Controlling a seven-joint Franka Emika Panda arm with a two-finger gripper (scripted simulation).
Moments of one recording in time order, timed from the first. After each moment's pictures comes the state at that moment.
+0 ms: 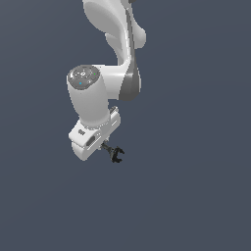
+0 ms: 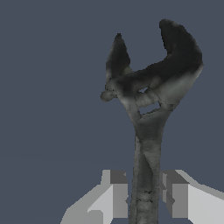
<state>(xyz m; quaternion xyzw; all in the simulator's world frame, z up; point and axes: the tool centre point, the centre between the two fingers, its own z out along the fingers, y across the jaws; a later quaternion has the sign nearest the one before) 0.050 -0.089 0.175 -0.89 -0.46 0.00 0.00</state>
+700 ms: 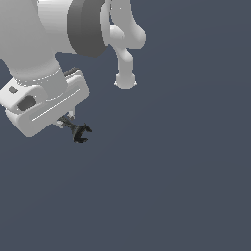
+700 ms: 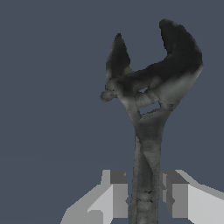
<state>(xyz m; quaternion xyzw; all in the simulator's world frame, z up) 0.052 -0.180 0.313 -0.89 -0.46 0.00 0.00</state>
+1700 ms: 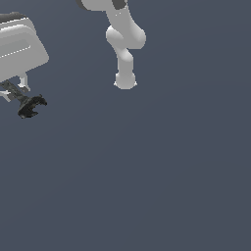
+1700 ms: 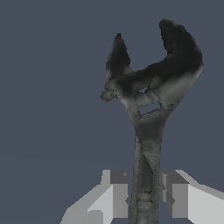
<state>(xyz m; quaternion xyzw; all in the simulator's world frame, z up) 0.058 -0.253 0.421 -0.89 -0.46 0.00 0.00</state>
